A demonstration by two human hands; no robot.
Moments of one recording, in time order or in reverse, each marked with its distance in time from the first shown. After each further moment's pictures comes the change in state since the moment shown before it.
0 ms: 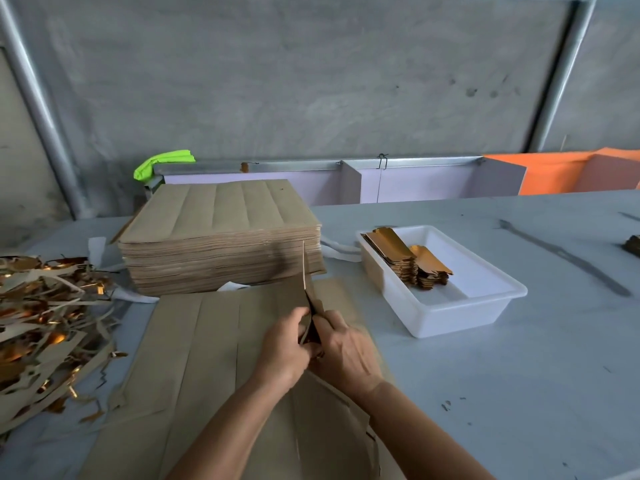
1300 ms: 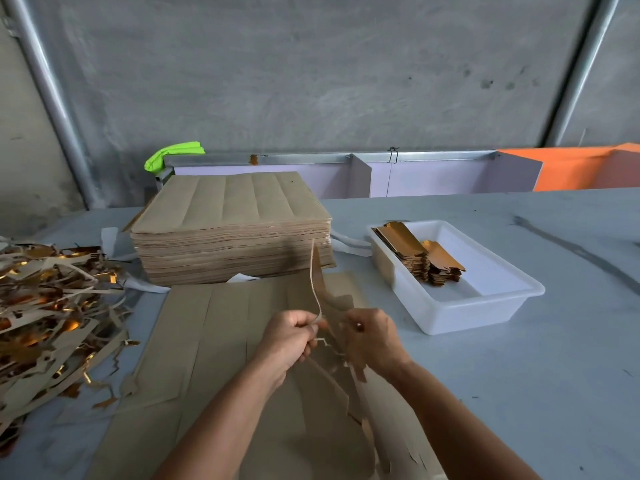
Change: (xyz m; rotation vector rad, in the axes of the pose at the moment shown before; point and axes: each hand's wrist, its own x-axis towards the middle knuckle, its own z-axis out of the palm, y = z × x) left_hand 0.003 0.001 -0.009 -0.332 -0.049 -0.318; right_hand 0.009 0.029 -0.003 0.508 0.001 0.244
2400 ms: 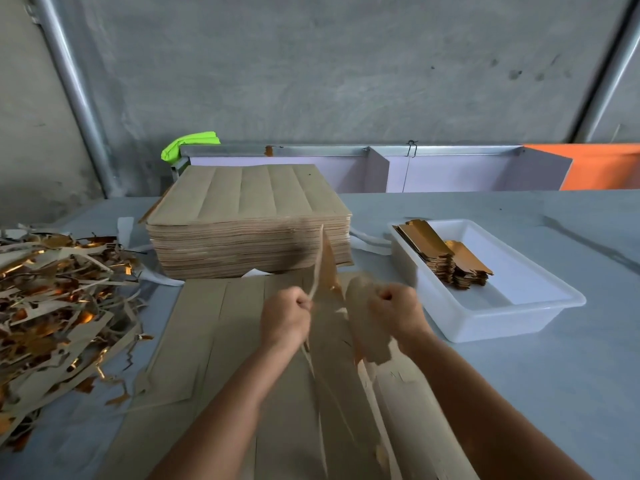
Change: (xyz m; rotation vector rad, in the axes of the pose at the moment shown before) left_hand 0.052 -0.008 -0.020 0.358 0.309 0.112; right_hand 0.049 0.003 -0.003 0.213 0.122 0.275
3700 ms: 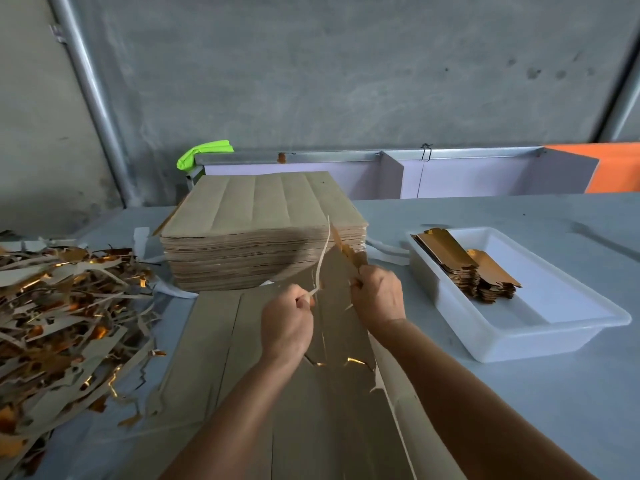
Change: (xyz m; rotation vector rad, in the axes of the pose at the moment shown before) left_hand 0.015 0.000 -0.016 -0.082 0.181 0.084; right_hand 0.039 -0.034 0.049 -0.421 0.161 -0.361
